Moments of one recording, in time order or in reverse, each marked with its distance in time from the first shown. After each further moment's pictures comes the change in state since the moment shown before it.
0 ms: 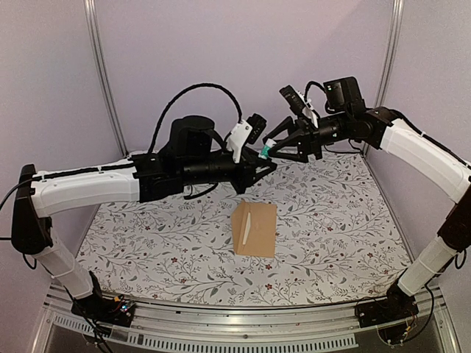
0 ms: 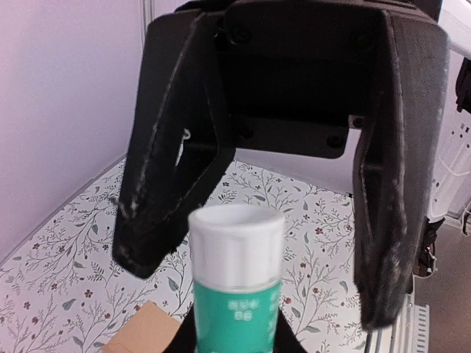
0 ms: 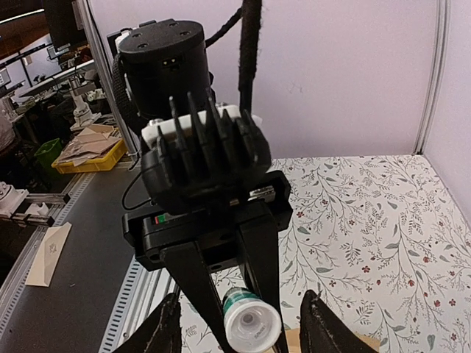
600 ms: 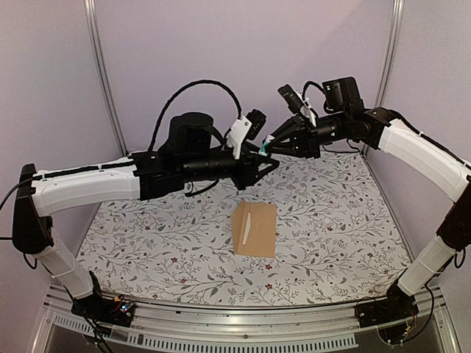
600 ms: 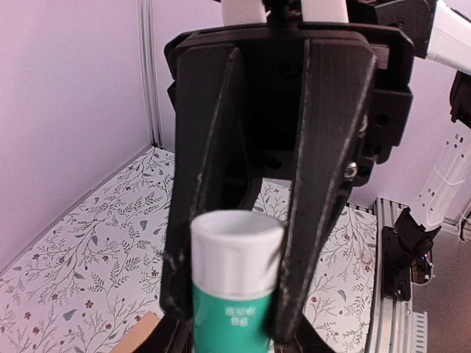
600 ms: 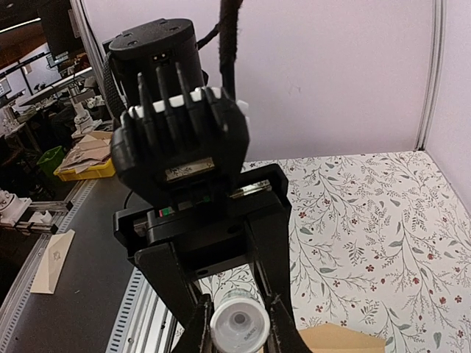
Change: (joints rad) left arm 0.008 0.006 0.015 0.026 0.022 0.000; right arm -0.002 0.012 0.000 0.029 -0.003 0.056
